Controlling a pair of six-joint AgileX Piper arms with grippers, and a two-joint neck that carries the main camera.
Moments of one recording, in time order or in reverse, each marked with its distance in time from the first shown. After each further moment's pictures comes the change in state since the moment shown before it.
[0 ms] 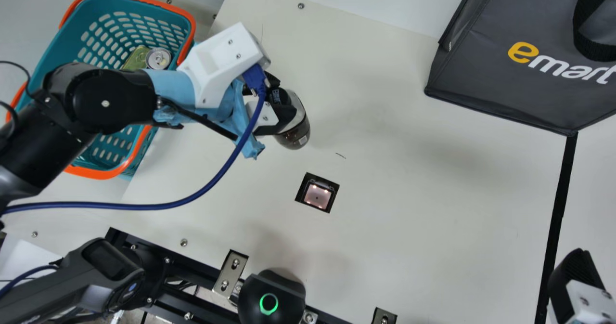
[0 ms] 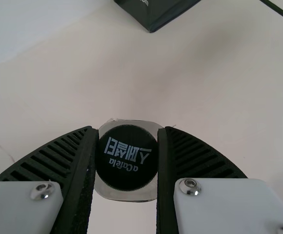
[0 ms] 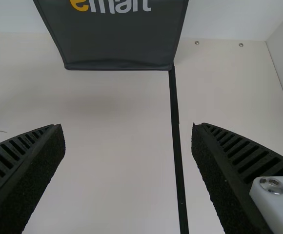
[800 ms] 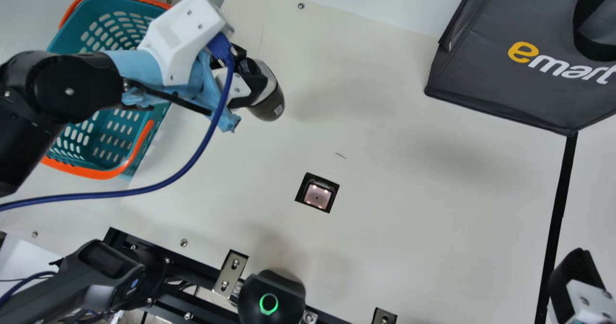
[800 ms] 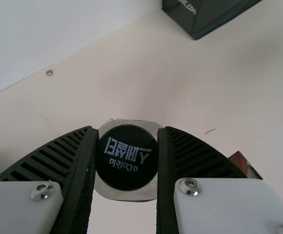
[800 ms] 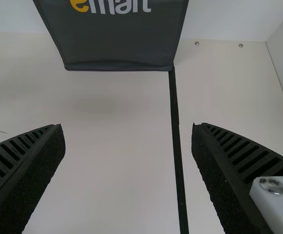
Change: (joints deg) left arm 6.2 -2.3 -2.0 4.3 0.6 -1.7; right arm 0.0 0.0 0.0 0.0 -0.1 0.0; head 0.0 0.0
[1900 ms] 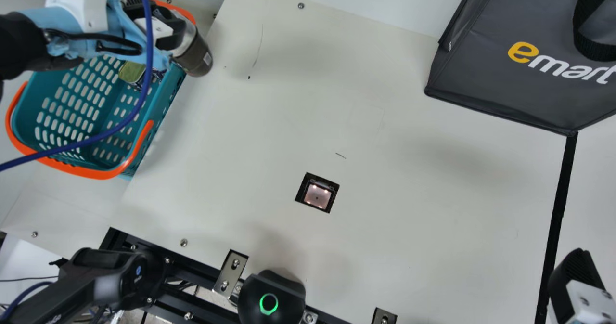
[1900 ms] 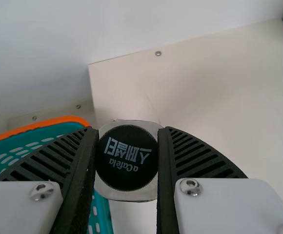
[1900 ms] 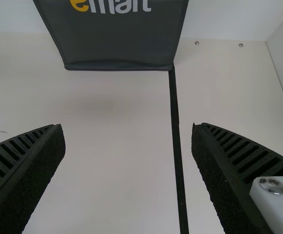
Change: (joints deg) left arm 21.3 1.5 -4.9 2.2 1.8 0.0; right arm 0.0 0.0 0.0 0.0 0.1 0.0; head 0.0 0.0
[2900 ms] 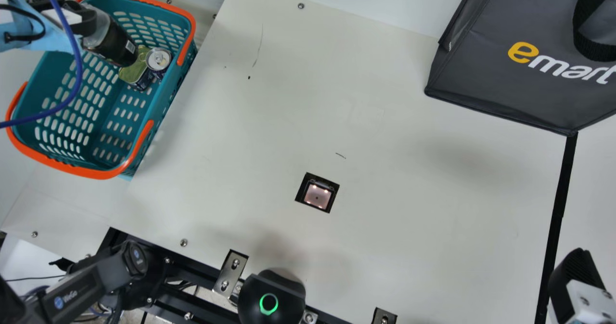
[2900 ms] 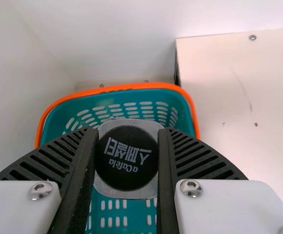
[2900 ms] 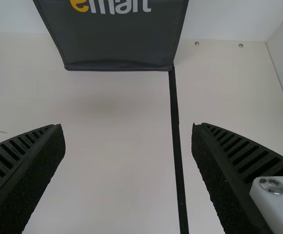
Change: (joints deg) left arm 30.0 5.9 -2.1 -13.4 4.7 23.2; right arm 0.0 0.0 0.0 0.0 -0.1 0.0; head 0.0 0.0
